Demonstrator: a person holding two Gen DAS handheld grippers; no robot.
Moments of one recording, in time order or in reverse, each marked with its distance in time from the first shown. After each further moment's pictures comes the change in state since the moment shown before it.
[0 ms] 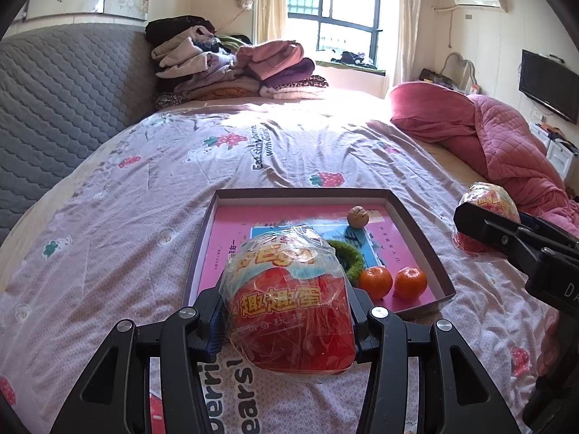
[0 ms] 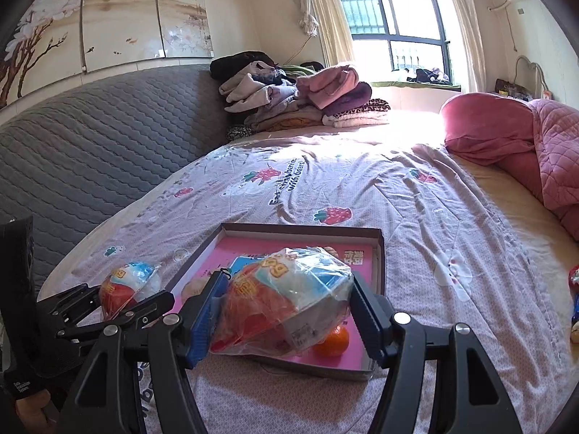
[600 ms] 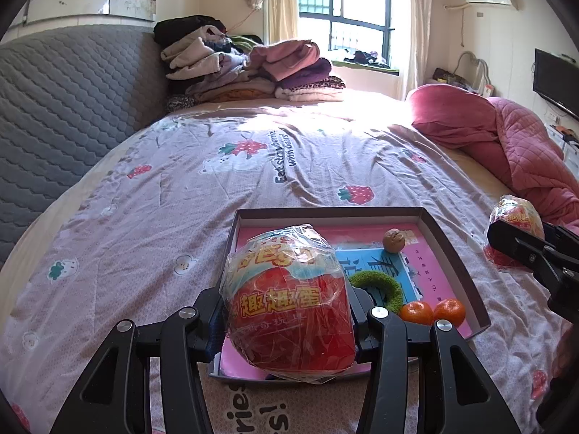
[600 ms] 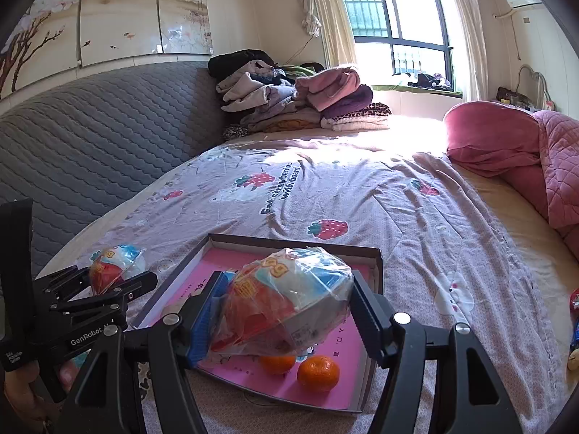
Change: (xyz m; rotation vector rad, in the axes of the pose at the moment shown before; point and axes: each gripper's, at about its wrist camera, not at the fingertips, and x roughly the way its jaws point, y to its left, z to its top) left arm 0.039 0.026 0.034 -0.003 0.008 0.051; right arm 0.031 -0.010 0.018 -0.028 0.003 -0.024
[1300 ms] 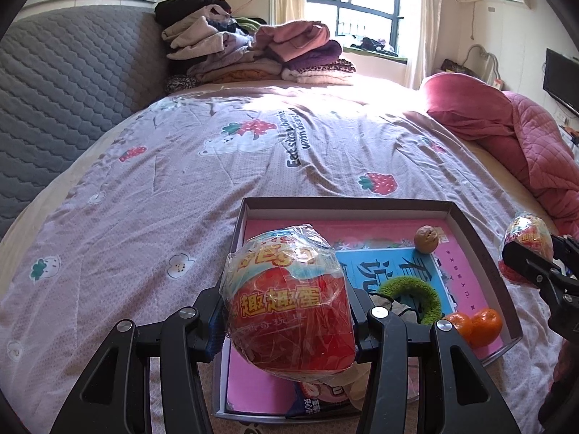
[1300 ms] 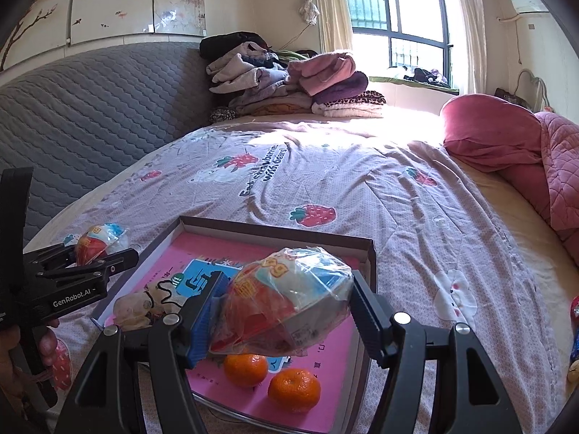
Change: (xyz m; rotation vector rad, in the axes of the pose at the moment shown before) left arm 0.058 0.019 0.002 -0.019 0.057 0.012; right arm 0.050 -0.012 -0.012 -0.039 0.059 -0.061
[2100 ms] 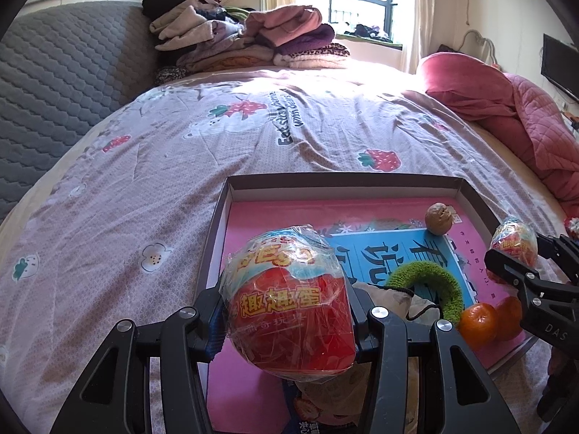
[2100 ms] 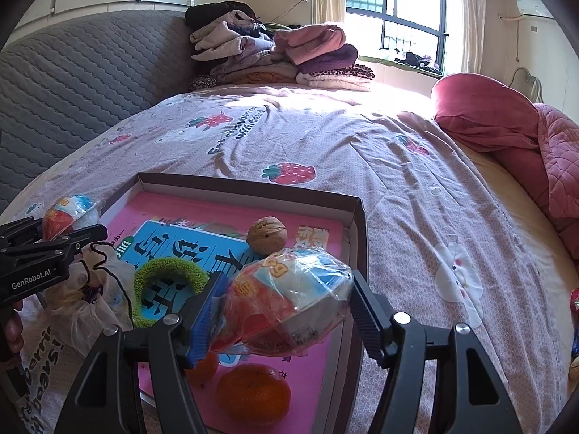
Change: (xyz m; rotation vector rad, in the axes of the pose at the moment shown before) left arm 0.037 -0.011 -0.013 0.037 0.044 -0.009; right arm 0.049 -0.012 -0.027 -0.025 0.095 -0.090
